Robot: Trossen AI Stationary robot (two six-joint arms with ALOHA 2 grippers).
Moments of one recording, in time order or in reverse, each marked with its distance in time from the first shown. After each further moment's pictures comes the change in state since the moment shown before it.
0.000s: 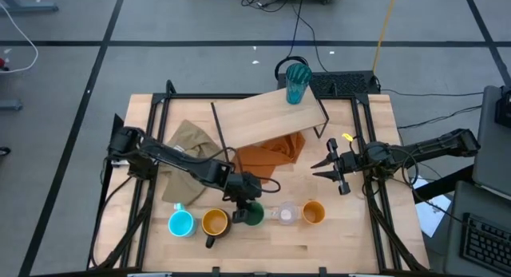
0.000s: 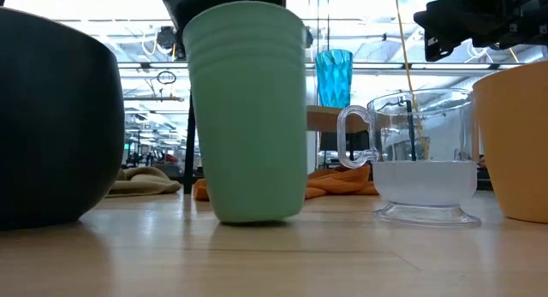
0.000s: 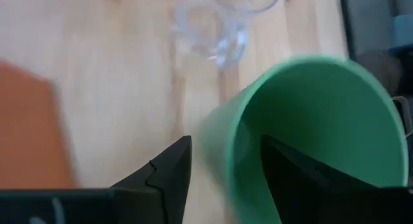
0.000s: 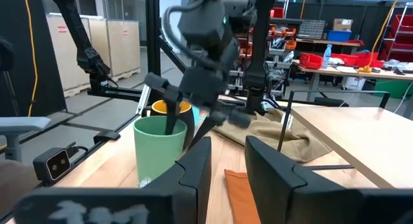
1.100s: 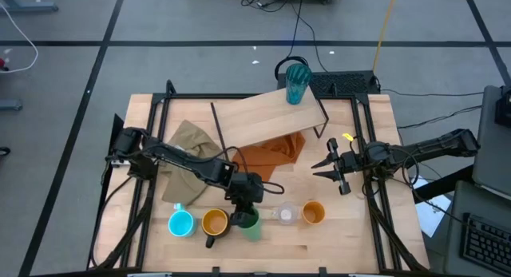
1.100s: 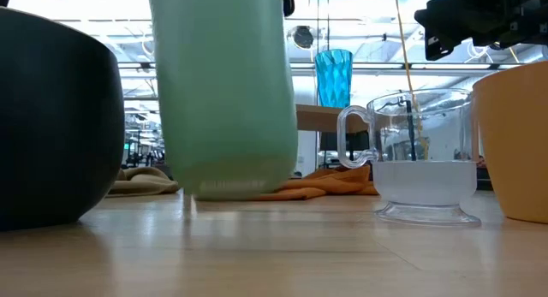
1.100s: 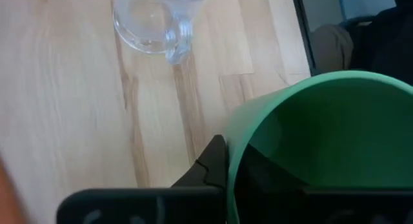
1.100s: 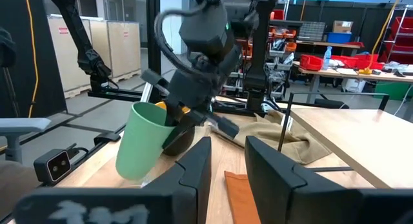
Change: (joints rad) left arm 0.020 0.026 0.047 -0.035 0.170 0.104; right arm 0.000 -0.007 0.000 0.002 0.000 -0.002
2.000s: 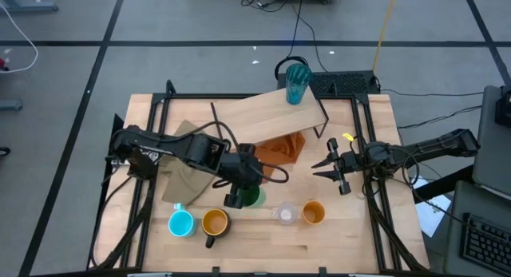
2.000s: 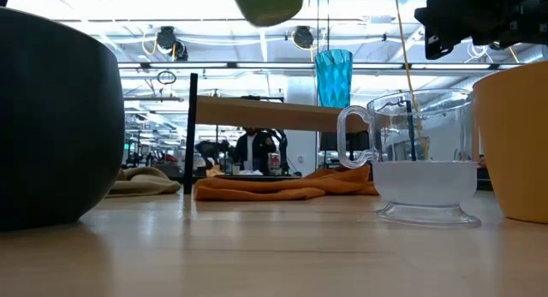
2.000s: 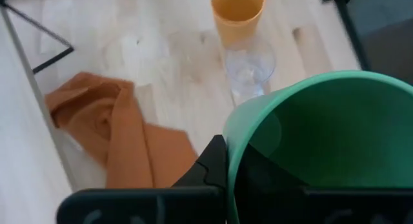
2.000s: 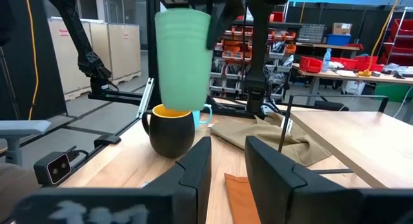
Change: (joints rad) left arm -0.021 -0.001 0.717 -0.752 -0.437 0.262; right arm 0.000 0.000 0.000 0.009 0.000 0.002
